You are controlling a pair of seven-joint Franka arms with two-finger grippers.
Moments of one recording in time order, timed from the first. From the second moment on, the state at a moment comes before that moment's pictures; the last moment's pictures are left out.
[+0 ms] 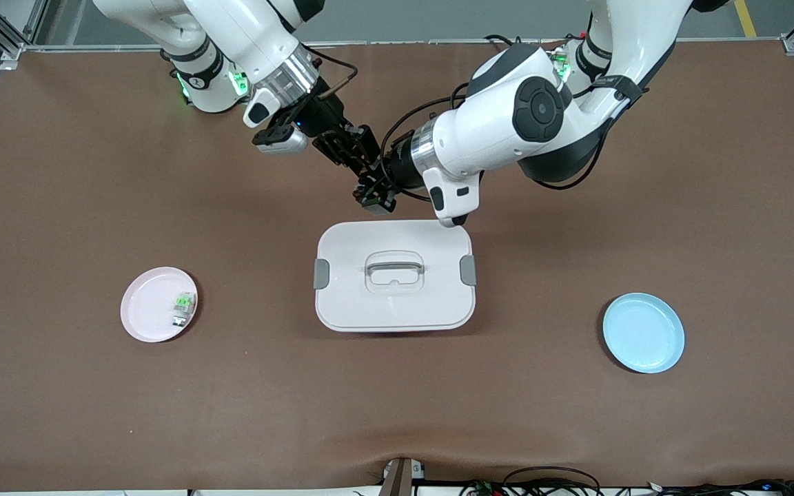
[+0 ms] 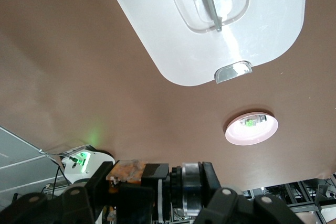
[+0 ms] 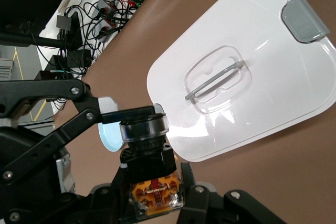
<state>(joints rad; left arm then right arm) -0.10 0.53 -0.78 -1.38 -0.24 2.07 -1.84 0.19 -0.05 0.57 -2.11 0.41 2.75 0.98</state>
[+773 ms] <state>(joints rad) -0.10 0.53 -0.78 -1.38 -0.24 2.07 -1.84 0.20 -0.04 0.57 -2.09 0.41 2.75 1.01</state>
